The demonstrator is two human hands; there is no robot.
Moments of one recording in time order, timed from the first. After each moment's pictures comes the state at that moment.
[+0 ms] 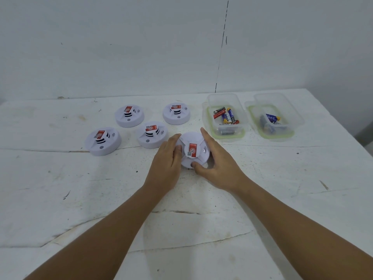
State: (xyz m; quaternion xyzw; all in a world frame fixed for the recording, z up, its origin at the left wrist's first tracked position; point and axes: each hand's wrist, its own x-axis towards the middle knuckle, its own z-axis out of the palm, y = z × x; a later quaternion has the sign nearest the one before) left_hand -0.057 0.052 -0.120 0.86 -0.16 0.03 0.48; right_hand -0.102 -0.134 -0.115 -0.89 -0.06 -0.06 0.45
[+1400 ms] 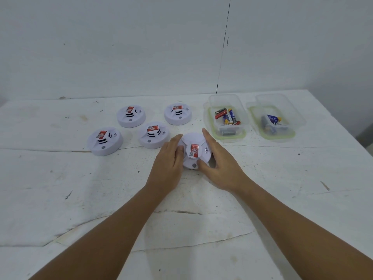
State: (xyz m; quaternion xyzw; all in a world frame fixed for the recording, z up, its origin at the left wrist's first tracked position) left_hand -0.058 0.051 -0.121 0.87 -0.16 0.05 0.47; right_hand -0.101 -0.135 -0.118 -0.90 -0.05 -0.06 0.43
